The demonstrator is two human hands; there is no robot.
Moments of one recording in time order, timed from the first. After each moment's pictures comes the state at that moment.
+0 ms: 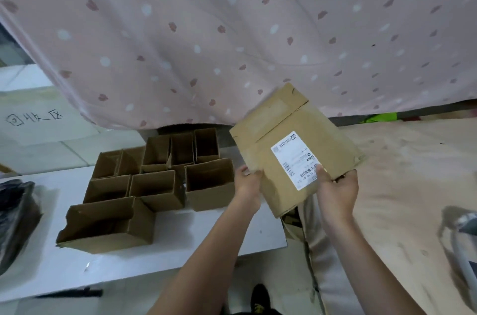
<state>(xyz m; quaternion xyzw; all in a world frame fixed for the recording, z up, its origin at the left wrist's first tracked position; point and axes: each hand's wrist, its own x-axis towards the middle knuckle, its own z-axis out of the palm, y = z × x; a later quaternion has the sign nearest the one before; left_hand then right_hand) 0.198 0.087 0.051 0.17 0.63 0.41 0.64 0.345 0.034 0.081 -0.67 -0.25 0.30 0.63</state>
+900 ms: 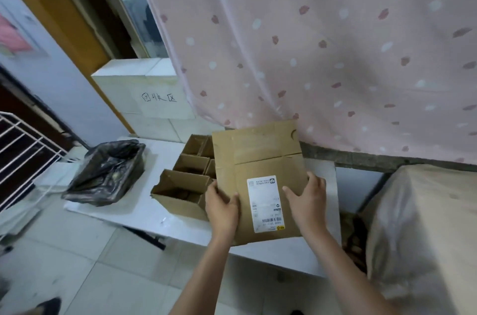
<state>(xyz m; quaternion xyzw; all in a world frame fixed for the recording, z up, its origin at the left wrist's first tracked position) 0.036 0.001 0.040 0.25 0.81 0.48 0.23 0.206 0.064 0.044 -0.65 -0.60 0.32 0.34</state>
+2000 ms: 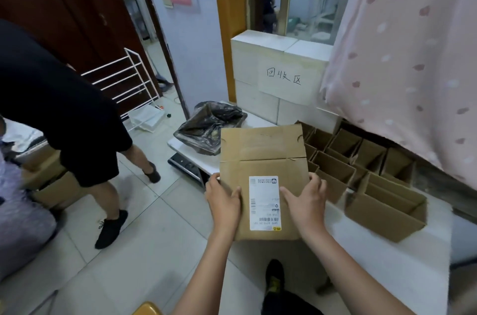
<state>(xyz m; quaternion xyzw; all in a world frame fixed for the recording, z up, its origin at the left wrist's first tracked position) -0.182 -0.206 0.048 0.14 0.85 0.50 0.10 -0.045 -0.093 0.055 -0.51 -0.73 0.35 0.27</state>
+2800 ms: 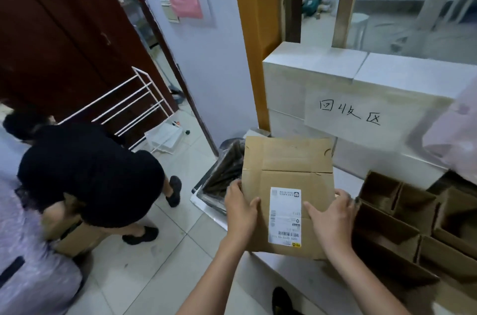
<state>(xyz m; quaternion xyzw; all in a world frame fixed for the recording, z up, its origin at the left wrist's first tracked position) -0.485 -0.047 0.034 0.20 0.88 0.40 0.15 -0.330 0.064 0.015 -0.58 -0.68 0.37 0.26</state>
